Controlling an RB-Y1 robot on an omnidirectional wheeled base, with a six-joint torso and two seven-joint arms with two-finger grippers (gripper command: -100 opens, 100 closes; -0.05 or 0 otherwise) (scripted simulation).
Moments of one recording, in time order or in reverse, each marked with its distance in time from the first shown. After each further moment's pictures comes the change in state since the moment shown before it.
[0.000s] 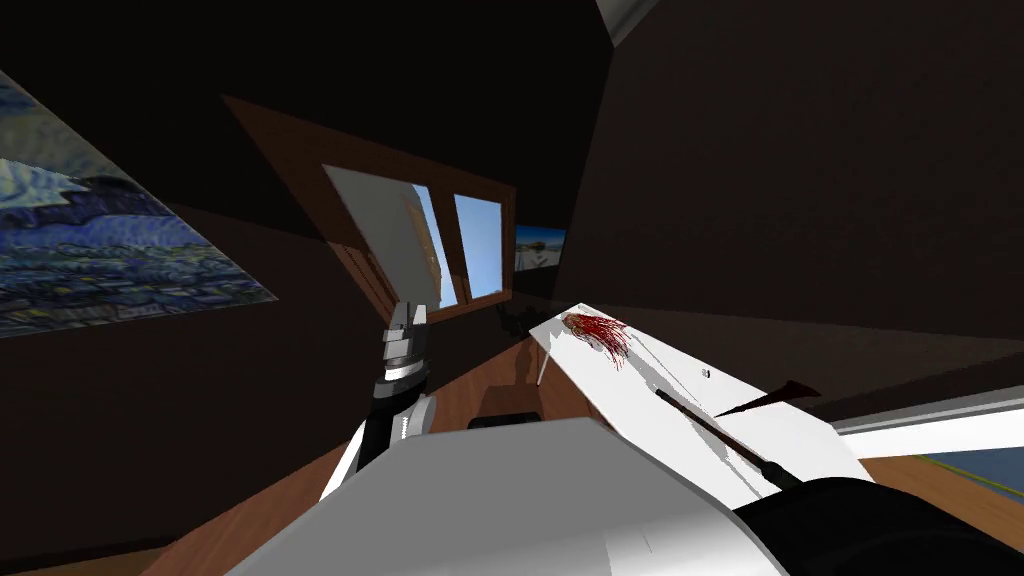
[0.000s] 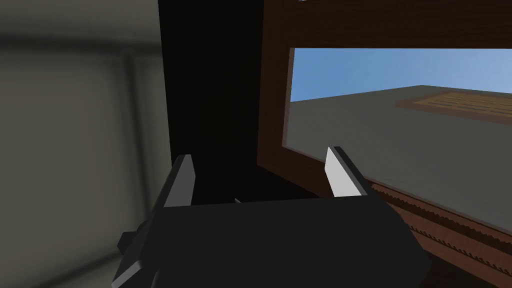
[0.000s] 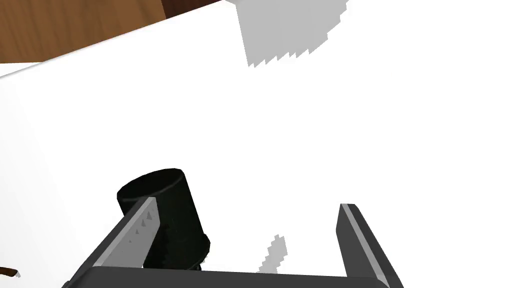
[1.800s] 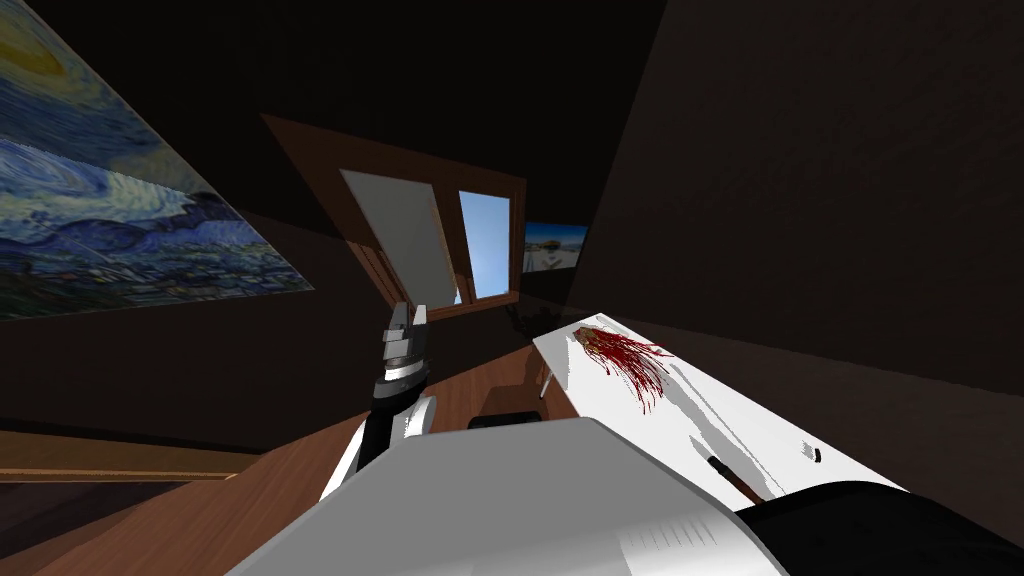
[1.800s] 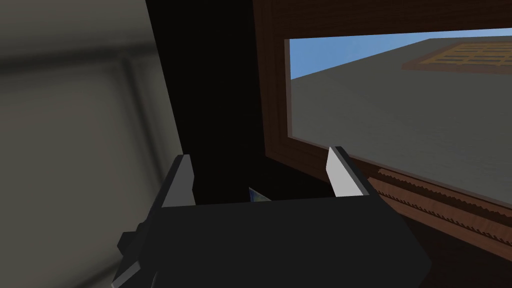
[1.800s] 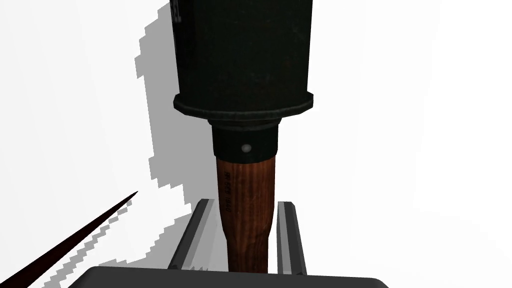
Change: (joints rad) left arm 0.000 0.000 0.000 0.000 0.000 0.000 0.000; right arm -0.066 0.104 0.039 0.044 0.050 -0.043 0.047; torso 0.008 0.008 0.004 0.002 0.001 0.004
